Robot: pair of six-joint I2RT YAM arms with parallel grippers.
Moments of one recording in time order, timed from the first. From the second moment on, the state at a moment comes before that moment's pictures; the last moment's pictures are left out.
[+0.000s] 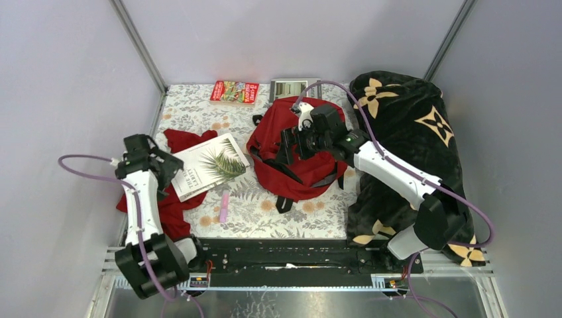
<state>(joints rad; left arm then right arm) 0.36 1.09 0.94 -0.93 -0.01 -0.72 0.68 1.52 1.27 -0.38 -0.35 0.31</state>
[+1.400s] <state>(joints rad) 0.35 1.23 0.73 -0.56 0.24 -0.58 0.68 1.52 1.14 -0.32 -0.41 0.35</state>
